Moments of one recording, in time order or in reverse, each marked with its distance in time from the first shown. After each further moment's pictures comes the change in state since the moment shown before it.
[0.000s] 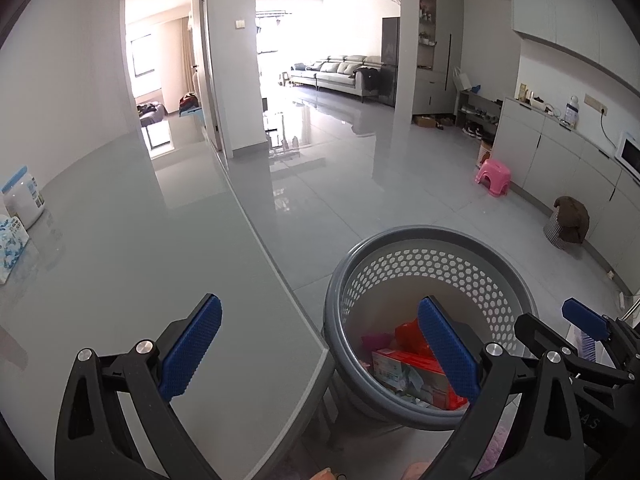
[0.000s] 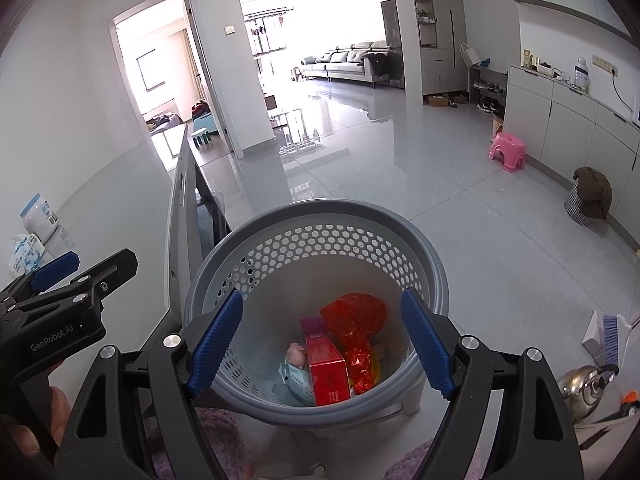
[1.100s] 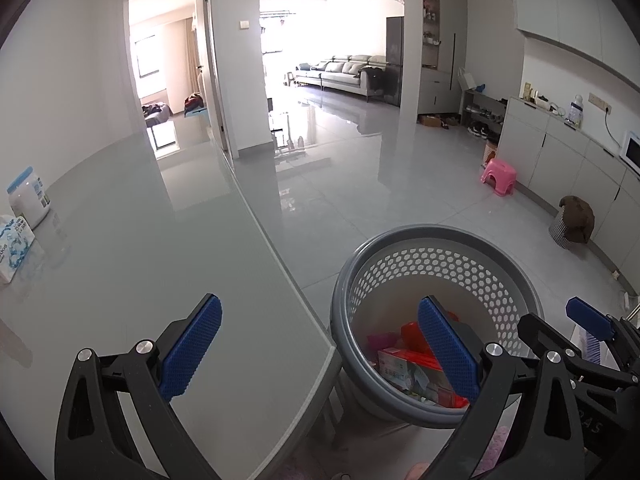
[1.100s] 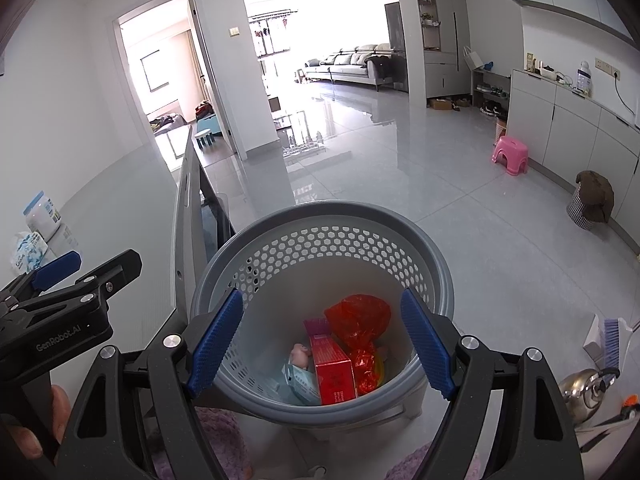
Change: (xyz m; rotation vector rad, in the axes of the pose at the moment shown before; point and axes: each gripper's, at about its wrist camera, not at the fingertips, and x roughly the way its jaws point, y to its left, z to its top) left arm 0.000 0.003 -0.004 0.000 0.001 0.022; right arm -0.003 0.003 0.000 -0.011 -0.011 0.006
